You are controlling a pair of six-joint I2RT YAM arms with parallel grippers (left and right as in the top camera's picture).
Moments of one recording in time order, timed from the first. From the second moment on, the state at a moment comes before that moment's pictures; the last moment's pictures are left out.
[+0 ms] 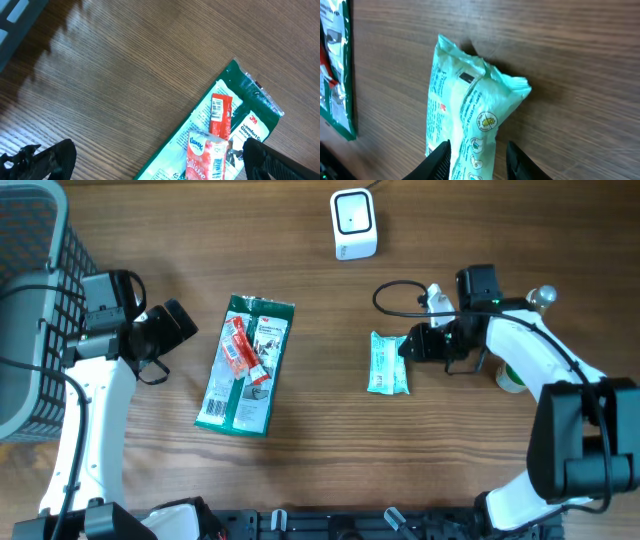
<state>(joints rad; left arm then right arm) 0.18 1.39 1.06 -0.77 0.03 -0.42 0.08 1.76 1.04 -0.68 -0.53 0.00</state>
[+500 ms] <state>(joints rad) 0.18 1.39 1.06 -0.77 0.03 -0.42 0.08 1.77 0.87 -0.41 -0.58 0.03</state>
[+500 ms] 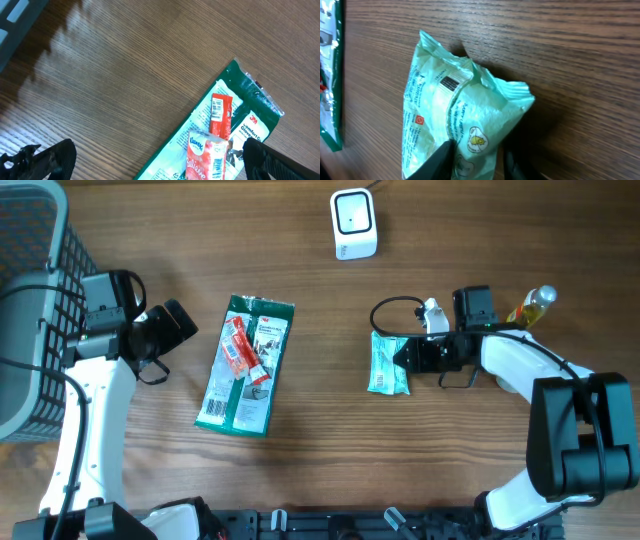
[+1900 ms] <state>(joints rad) 0.18 1.39 1.06 -0.77 0.03 -0.42 0.08 1.77 0.88 -0.44 -0.61 0.19</state>
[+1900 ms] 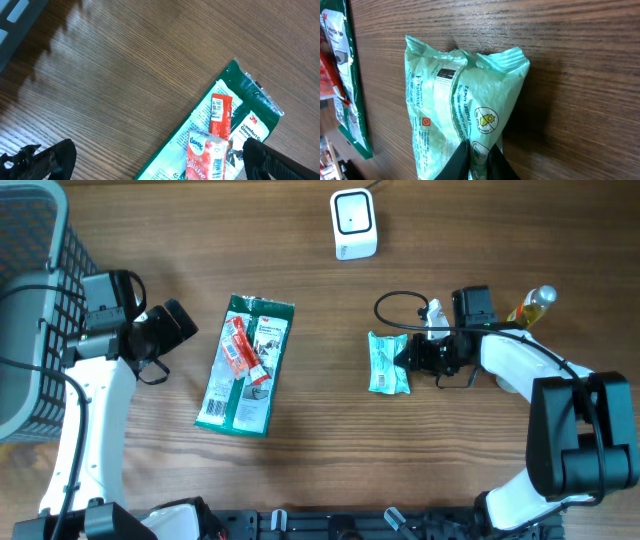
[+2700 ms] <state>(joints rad) 0.18 1.39 1.06 -0.77 0.03 -0.42 0.08 1.78 0.87 -0.36 -0.60 0.15</state>
